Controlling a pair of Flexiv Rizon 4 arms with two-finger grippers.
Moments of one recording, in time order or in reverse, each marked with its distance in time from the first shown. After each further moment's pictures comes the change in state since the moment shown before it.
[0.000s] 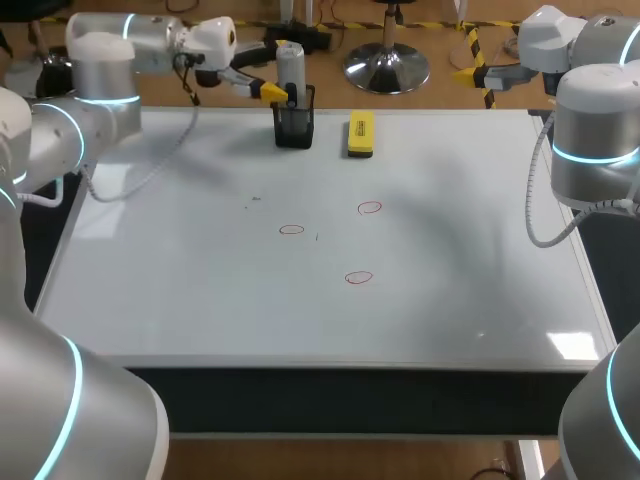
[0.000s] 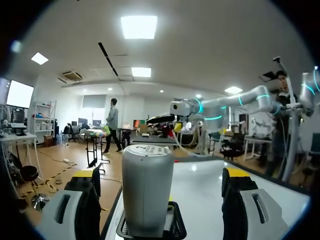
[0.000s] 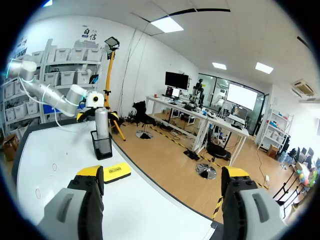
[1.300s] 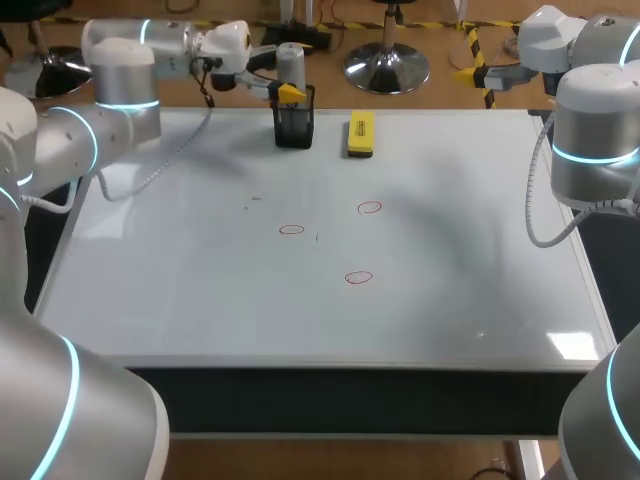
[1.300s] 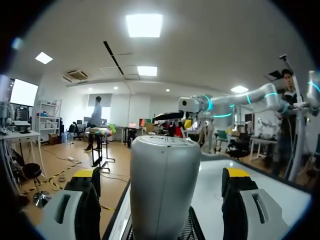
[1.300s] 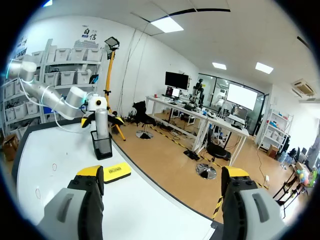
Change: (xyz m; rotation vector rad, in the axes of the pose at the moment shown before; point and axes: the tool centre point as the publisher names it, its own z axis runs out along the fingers) left arm -0.018 0.013 0.020 -0.004 -0.055 -0.008; right arm 0.000 0.000 0.000 0.000 0.000 0.000
